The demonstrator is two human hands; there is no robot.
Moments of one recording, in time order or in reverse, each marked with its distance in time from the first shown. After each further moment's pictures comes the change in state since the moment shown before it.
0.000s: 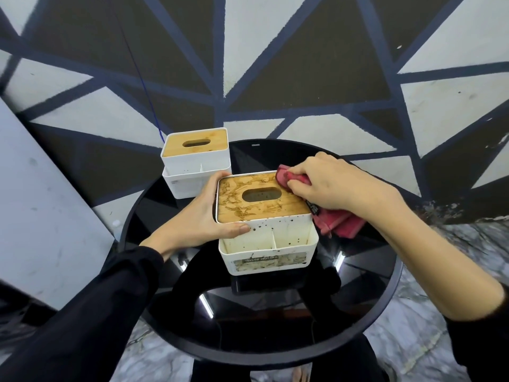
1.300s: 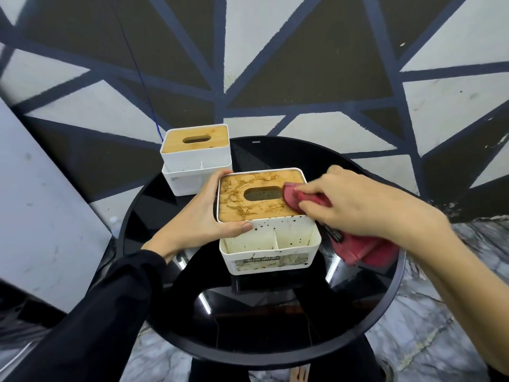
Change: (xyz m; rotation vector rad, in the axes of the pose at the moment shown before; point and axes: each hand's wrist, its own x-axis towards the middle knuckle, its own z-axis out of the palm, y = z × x) left_hand -0.003 0.002 0.004 0.026 0.062 0.032; right_hand -0.055 -0.021 -0.018 -0.006 -0.152 0.026
